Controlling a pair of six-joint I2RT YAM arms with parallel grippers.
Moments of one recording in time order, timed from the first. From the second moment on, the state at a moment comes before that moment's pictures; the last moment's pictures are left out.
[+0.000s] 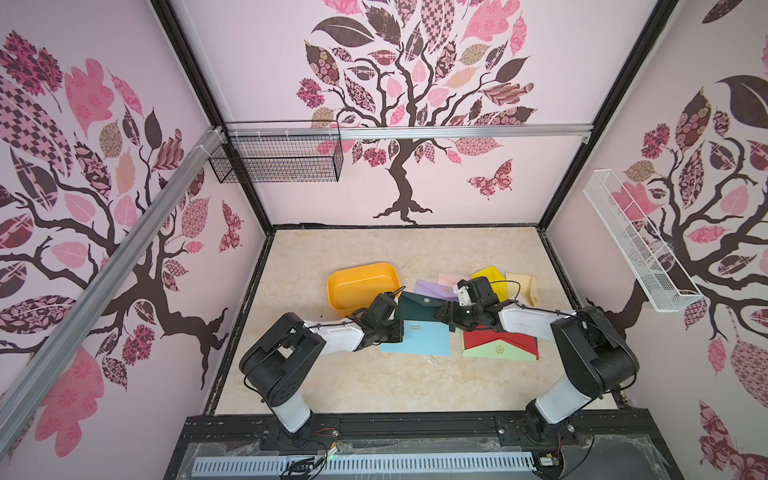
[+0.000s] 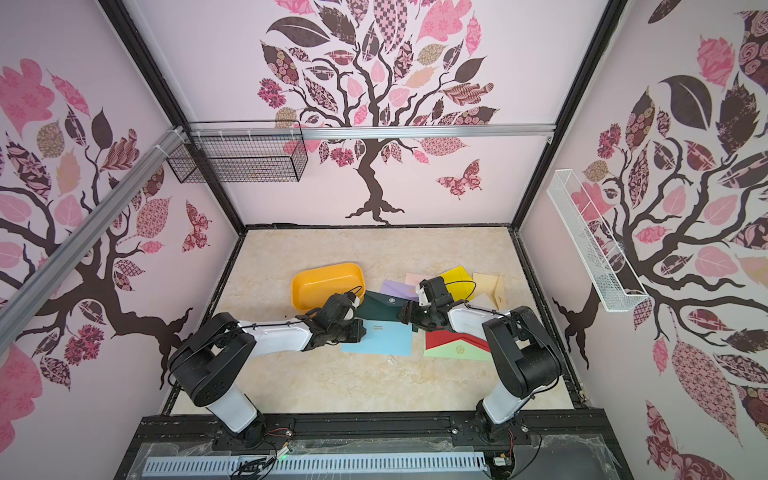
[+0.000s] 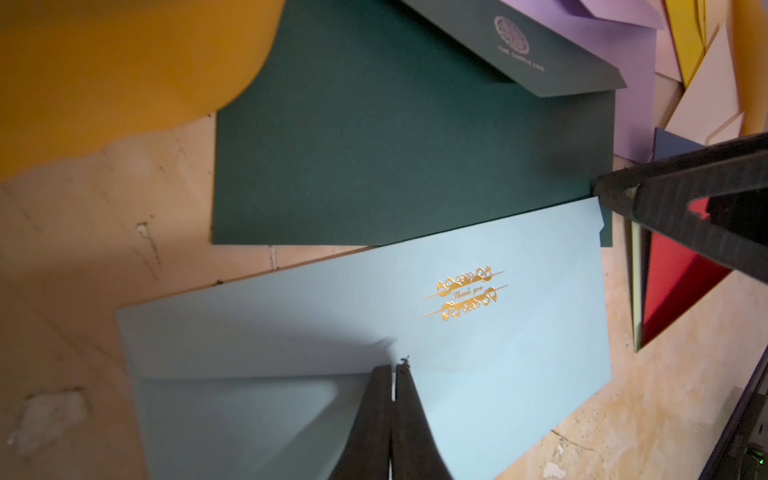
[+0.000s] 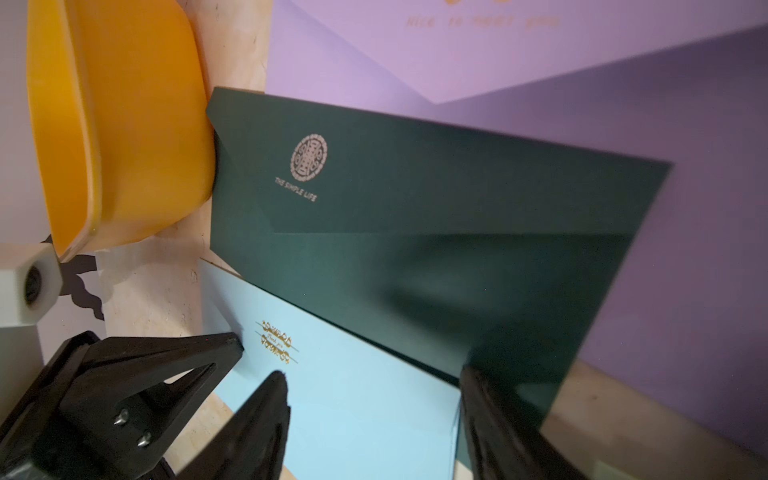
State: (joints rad) left arm -0.69 1.68 0.74 0.02 0.18 -0.60; right arm 0.40 1.62 0.75 -0.08 -0.42 0.64
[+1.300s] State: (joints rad) left arm -0.70 1.69 0.72 0.08 0.19 -0.61; right arm 0.41 1.48 0.67 -0.03 -0.67 0.72
